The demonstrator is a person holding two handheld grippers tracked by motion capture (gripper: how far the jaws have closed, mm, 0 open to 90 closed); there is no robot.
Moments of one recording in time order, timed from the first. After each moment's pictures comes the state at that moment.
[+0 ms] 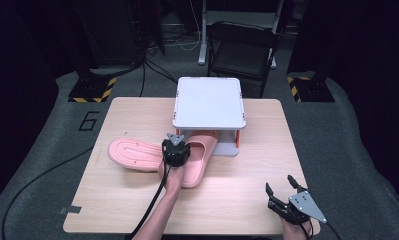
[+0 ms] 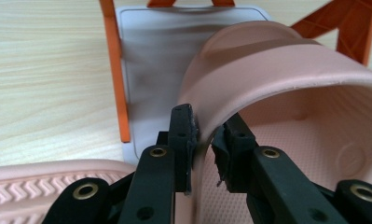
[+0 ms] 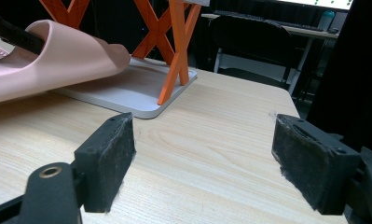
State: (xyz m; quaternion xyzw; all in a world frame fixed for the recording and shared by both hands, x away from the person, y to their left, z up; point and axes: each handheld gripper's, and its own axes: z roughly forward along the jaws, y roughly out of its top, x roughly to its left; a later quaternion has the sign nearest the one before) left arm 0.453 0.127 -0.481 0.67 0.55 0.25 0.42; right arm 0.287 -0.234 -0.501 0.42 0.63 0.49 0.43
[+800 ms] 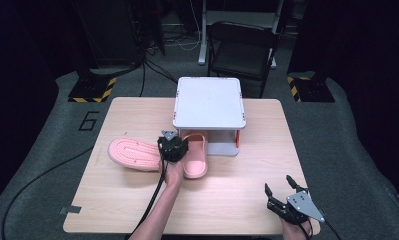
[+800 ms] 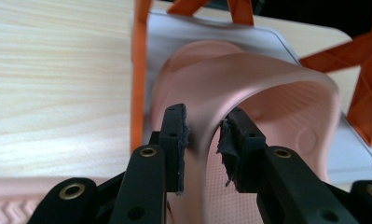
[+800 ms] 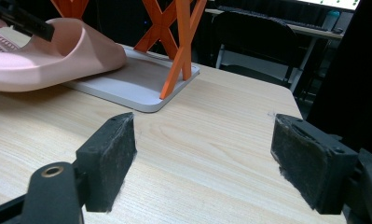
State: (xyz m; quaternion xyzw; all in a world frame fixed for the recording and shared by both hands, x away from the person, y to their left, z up) left arm 0.471 0.140 -0.487 0.63 0.59 0.23 0.45; right arm 0.288 -0.232 -0.502 0.41 0.65 0.48 0.43
